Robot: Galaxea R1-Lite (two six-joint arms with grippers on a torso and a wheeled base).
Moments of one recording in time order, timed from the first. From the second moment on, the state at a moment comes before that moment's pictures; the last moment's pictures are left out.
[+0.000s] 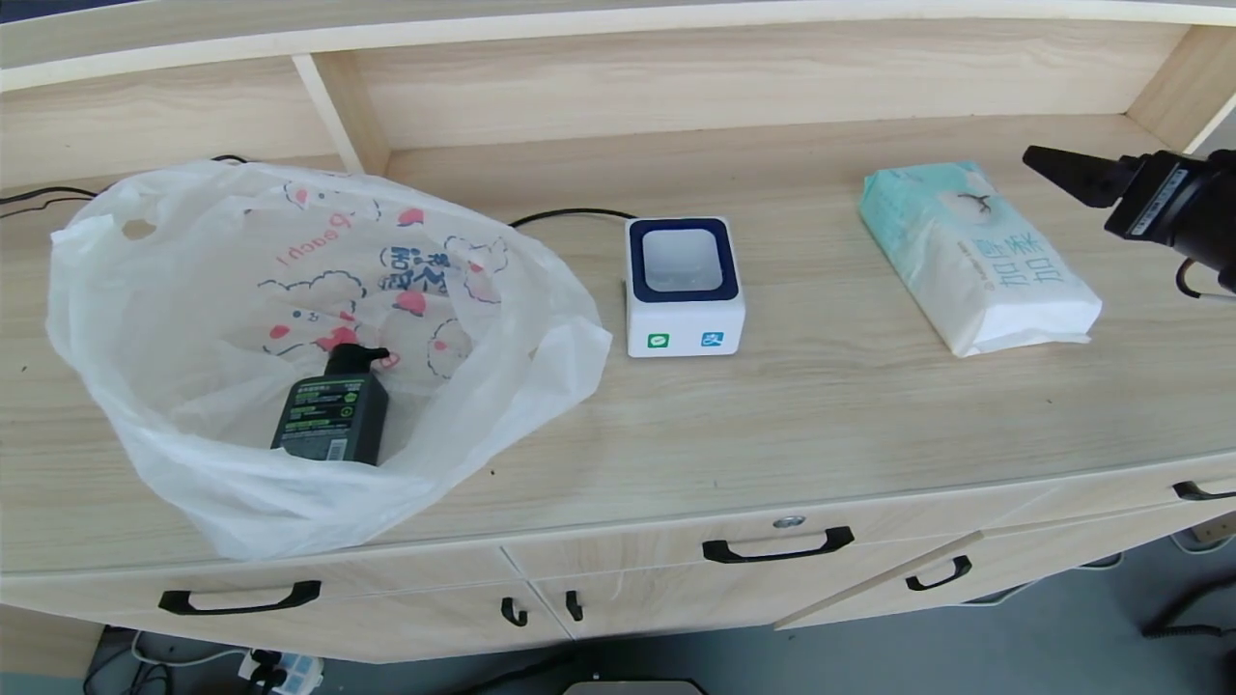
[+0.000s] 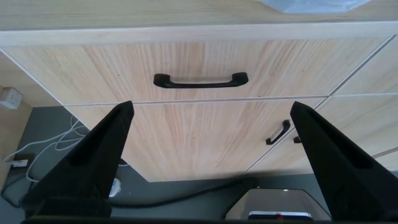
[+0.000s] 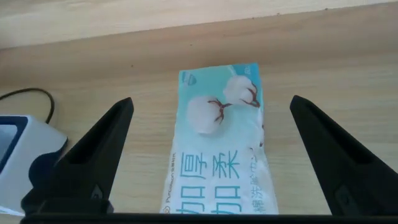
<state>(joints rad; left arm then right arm) 0.00 0.00 0.00 -0.02 0.00 0.04 -0.04 1.51 -1.01 -0.68 0.23 0.08</state>
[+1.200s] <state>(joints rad) 0.00 0.00 0.00 -0.02 0.00 0.03 -0.03 1.67 -1.39 -0.07 0.29 -0.19</state>
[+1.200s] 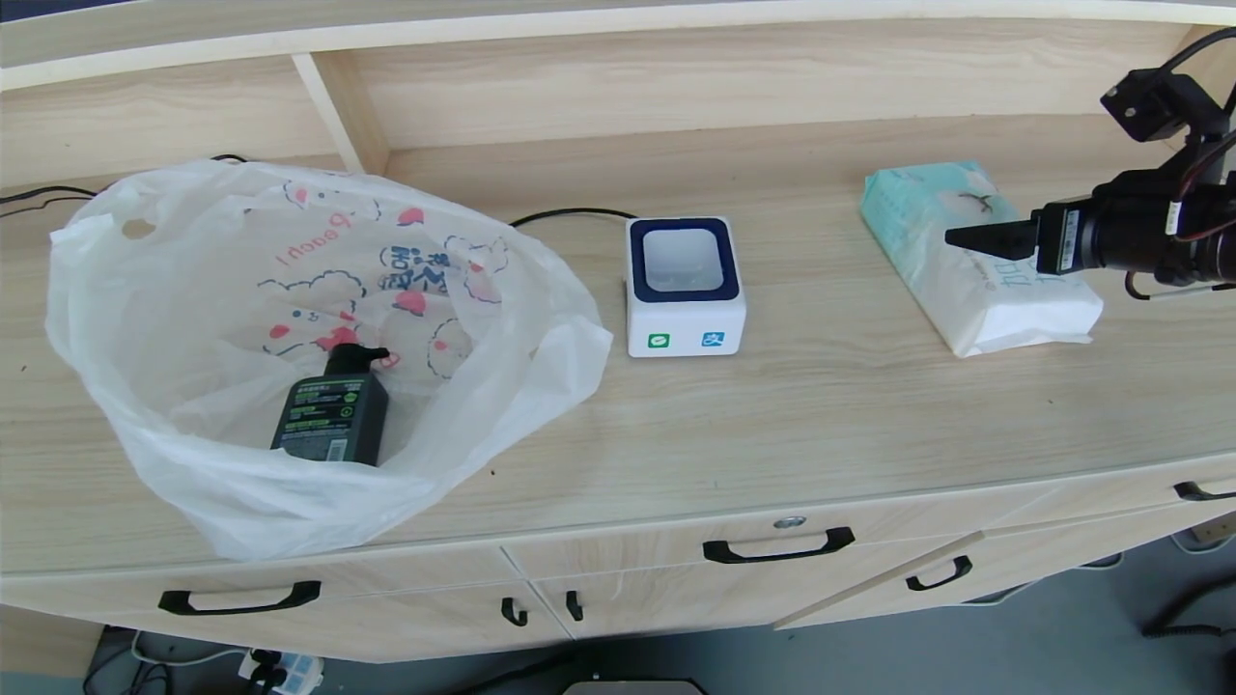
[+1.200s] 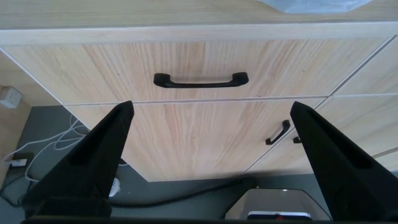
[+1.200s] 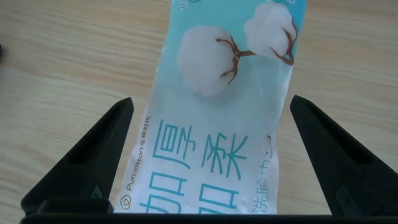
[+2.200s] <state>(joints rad) 0.00 0.00 0.00 -0.02 0.00 0.04 -0.02 1.76 -1.38 -0.07 0.28 -0.23</state>
